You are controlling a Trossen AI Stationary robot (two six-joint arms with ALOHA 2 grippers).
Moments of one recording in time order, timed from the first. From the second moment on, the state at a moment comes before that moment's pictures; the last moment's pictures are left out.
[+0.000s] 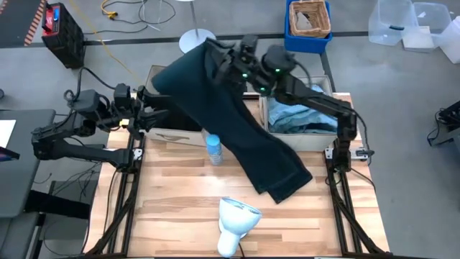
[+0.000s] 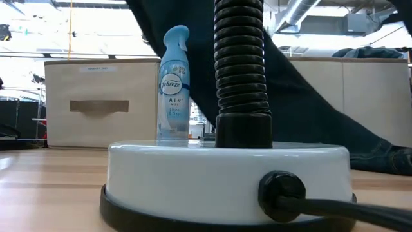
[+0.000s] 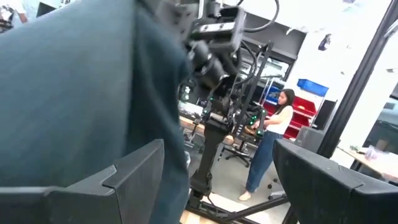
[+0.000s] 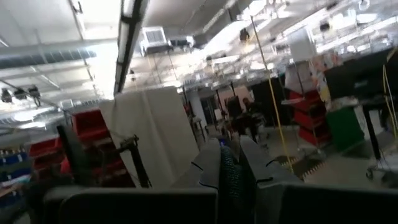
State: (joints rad) left arm 0.10 0.73 1.12 -0.17 -0.11 -0.31; right arm -0.22 1.89 2.19 0.08 0.25 0.21
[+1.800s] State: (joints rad) left arm 0.10 0.73 1.12 -0.23 -0.20 -0.33; right arm -0.26 1.70 2.27 -1.20 0.00 -0.04
